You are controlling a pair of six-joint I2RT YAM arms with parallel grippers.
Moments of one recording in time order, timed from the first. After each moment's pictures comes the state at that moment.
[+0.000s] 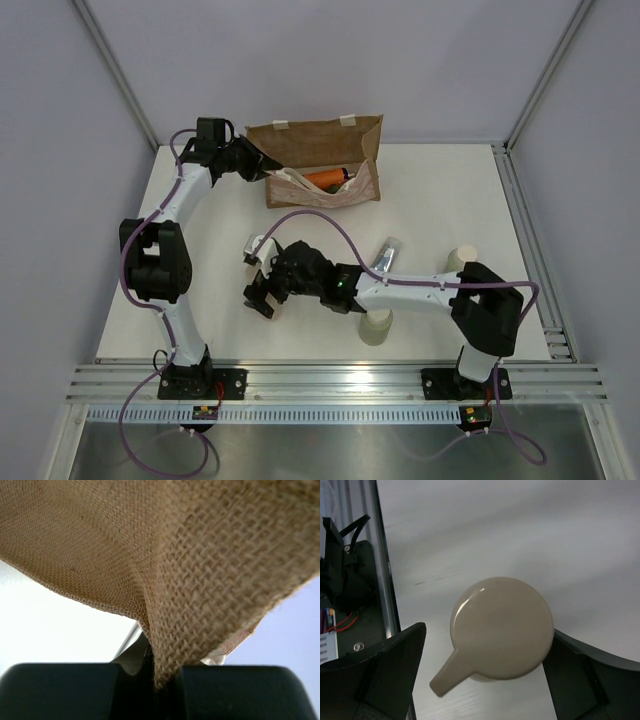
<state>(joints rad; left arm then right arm) -0.10 1.91 1.64 -0.41 0.61 -0.99 1.15 1.72 1.16 0.17 -0.15 -0.02</state>
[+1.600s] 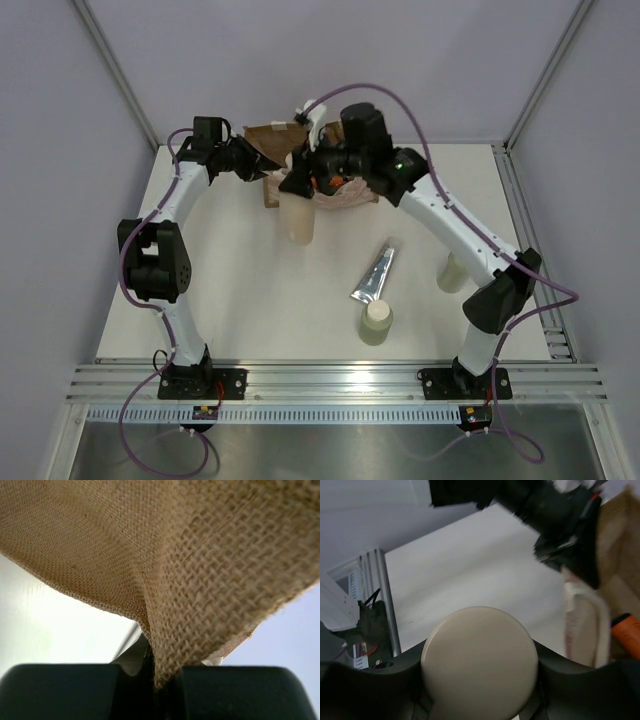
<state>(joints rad) -0.08 1.91 1.66 -0.46 0.62 -0.97 0.73 1.78 1.89 -0.50 -0.54 0.00</state>
